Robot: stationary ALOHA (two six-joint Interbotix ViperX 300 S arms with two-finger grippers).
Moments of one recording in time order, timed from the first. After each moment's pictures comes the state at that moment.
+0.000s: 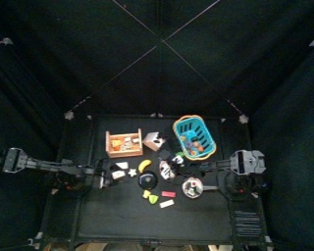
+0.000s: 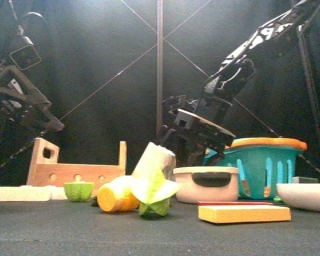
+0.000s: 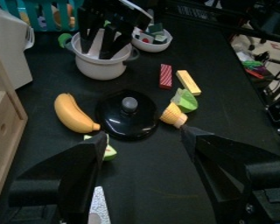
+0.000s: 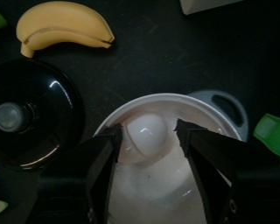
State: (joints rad) left arm 0.03 -0.64 1.39 0.07 -0.45 -0.22; right arm -0.09 0.14 0.54 -0.67 0.47 1.25
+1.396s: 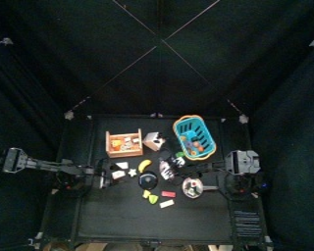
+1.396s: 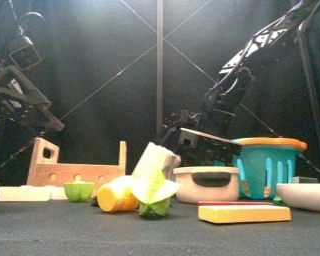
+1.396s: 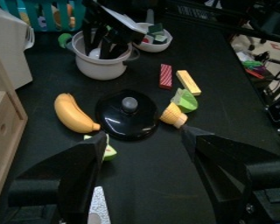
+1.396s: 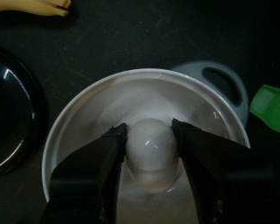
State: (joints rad) left arm 0.03 -0.63 1.39 0.07 -0.45 -0.22; right arm -0.08 0.20 0.53 -0.60 0.55 1.25
